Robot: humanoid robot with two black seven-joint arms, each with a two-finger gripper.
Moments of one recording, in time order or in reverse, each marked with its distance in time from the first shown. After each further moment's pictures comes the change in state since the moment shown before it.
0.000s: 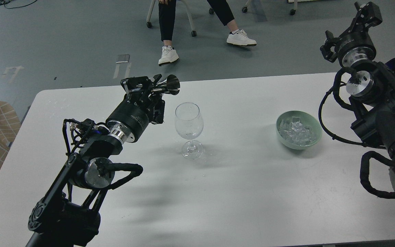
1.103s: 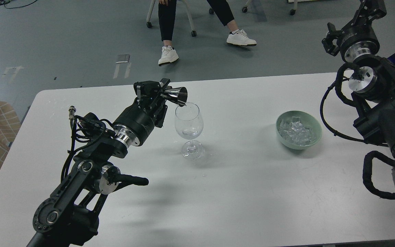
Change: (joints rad) left arm -0.005 0.023 0.060 0.043 0.310 -0.099 -0.039; right arm -0.006 -0.010 0.000 0.060 0.001 -0.005 -0.002
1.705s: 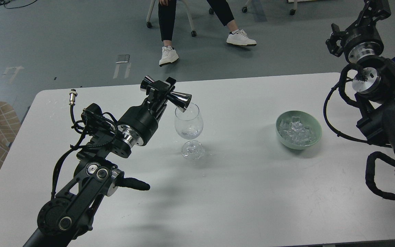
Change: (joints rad) left arm -0.035 0.031 0.062 -0.006 0.325 -0.003 -0.003; right arm -0.008 -0.014 0.001 0.002 0.001 0.000 0.000
